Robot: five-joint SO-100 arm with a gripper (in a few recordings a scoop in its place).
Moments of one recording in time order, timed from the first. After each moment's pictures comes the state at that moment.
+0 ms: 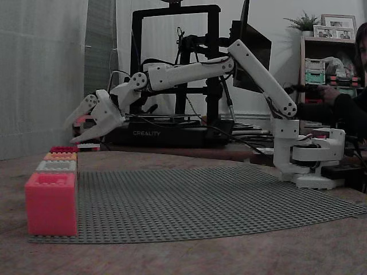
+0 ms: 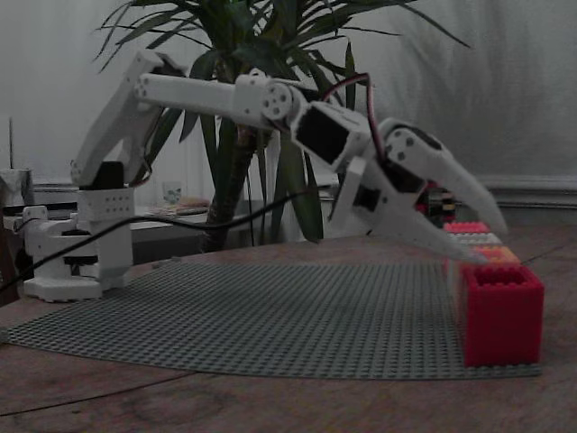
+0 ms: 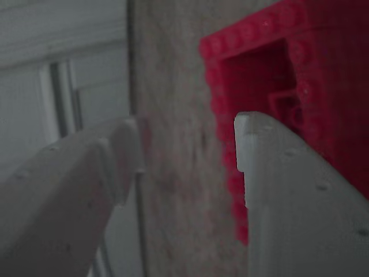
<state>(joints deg) 17.1 47.0 54.2 31.1 -8.4</state>
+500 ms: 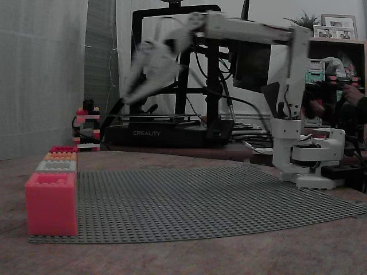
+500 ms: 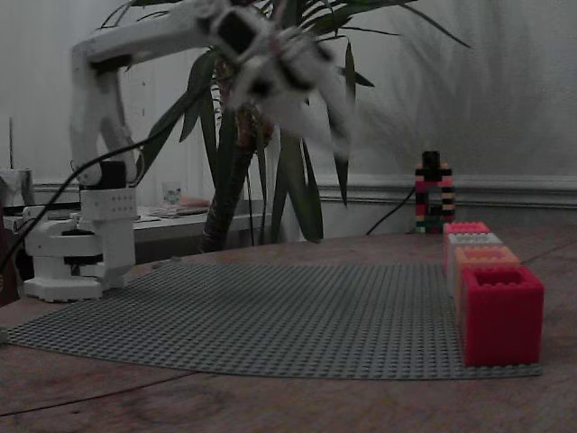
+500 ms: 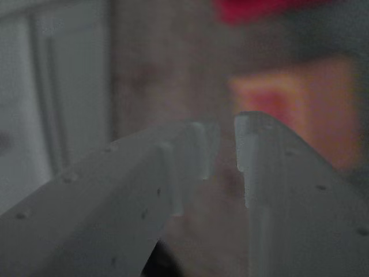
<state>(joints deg) 9.8 103.7 97.7 57.9 -6.6</state>
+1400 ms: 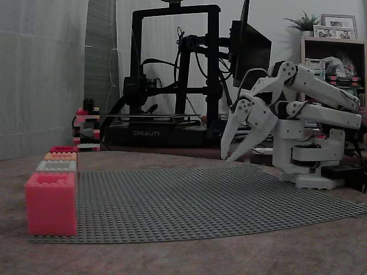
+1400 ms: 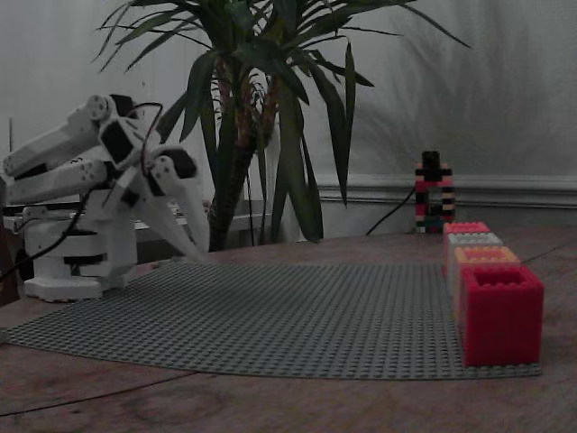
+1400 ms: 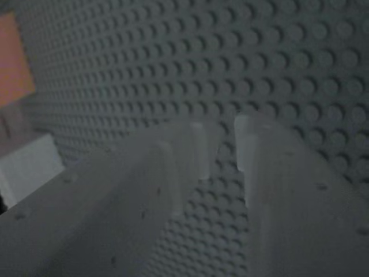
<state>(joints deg) 1.3 183.8 162.9 79.8 -3.2</state>
